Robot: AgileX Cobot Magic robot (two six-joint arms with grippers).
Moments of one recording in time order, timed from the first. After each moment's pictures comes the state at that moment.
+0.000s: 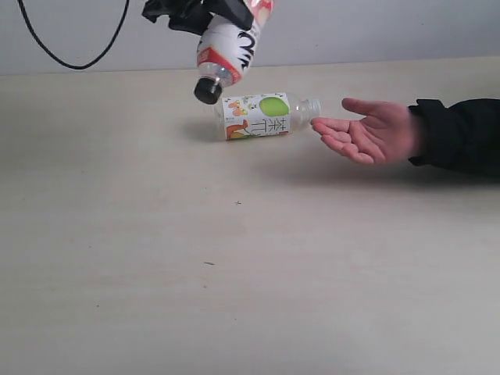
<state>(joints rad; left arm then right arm) -0.36 2.27 -2.22 -0.71 1.20 0.25 0.24 0.01 0.00 0.21 0.26 -0.31</state>
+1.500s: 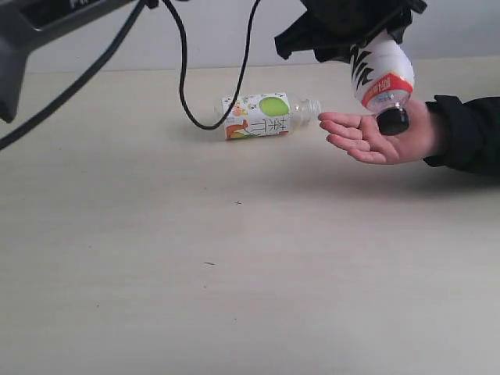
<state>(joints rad) -0.87 2.26 -2.22 -0.02 0.81 -0.82 0.24 0.01 0.00 0.21 0.26 -0.31</state>
